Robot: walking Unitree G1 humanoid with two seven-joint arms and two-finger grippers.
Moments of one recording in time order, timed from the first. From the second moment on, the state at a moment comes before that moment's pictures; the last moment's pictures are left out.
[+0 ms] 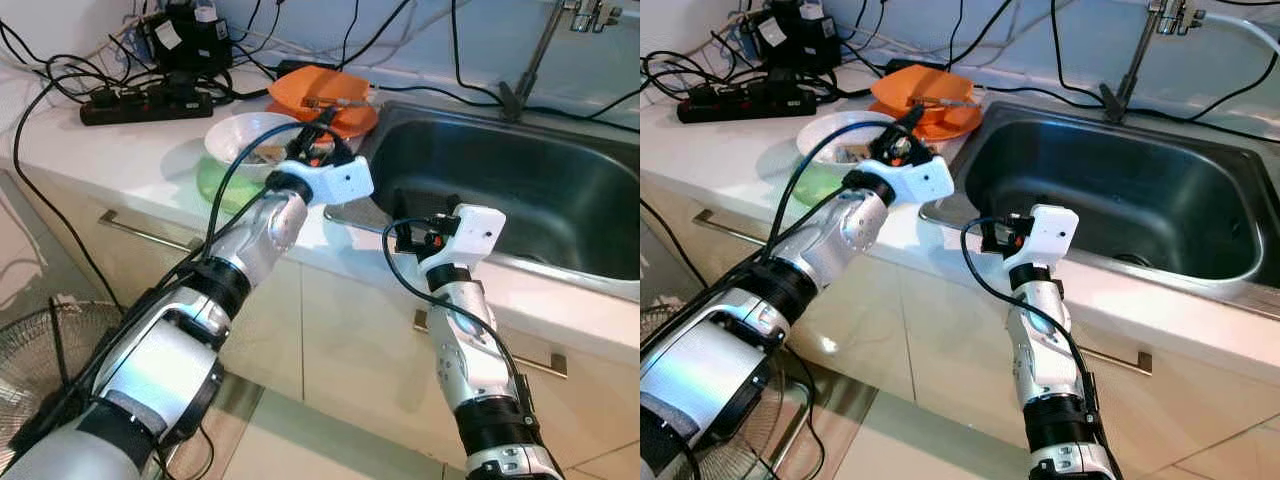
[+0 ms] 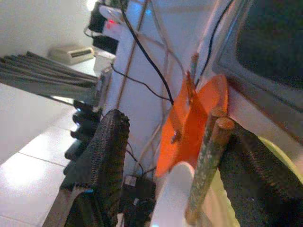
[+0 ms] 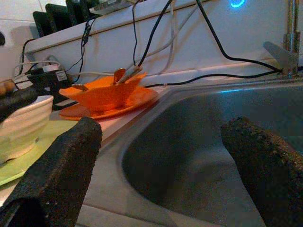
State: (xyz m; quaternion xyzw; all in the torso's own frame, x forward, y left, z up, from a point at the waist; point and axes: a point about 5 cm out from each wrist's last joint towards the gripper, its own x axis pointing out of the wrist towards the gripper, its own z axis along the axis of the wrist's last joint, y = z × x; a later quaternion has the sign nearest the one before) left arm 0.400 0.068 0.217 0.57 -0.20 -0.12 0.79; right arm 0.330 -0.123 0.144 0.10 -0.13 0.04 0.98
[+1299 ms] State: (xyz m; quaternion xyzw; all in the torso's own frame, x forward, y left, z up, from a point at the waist) left arm 0.401 0.066 0.214 0.57 -0.20 -0.13 0.79; right arm 0.331 -0.124 0.146 0.10 -0.14 0.04 0.98
